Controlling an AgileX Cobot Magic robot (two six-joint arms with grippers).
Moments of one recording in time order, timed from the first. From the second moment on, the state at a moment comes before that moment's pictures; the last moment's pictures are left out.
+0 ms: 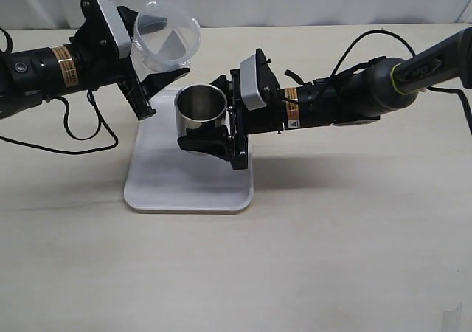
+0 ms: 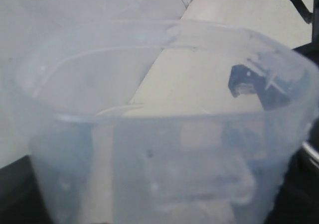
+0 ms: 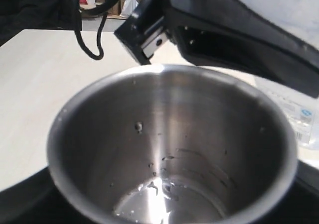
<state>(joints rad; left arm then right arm) -0.19 1.94 -0.91 0.96 -0.93 0.07 0.32 2.27 -1.25 -1.37 -1.18 0.54</state>
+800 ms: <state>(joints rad) -0.19 1.94 -0.91 0.96 -0.93 0.18 0.32 2.27 -1.26 -1.38 -1.19 0.52</state>
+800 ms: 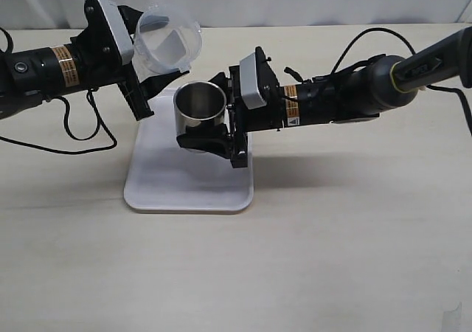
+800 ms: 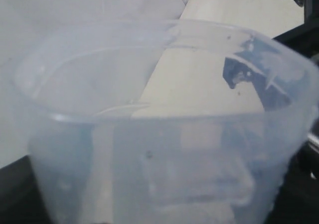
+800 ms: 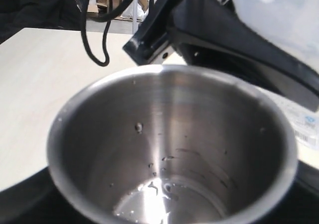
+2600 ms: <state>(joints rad) -0.19 1.94 -0.91 0.94 -0.94 0.41 0.33 2.30 -1.33 -1.44 -1.20 0.61</state>
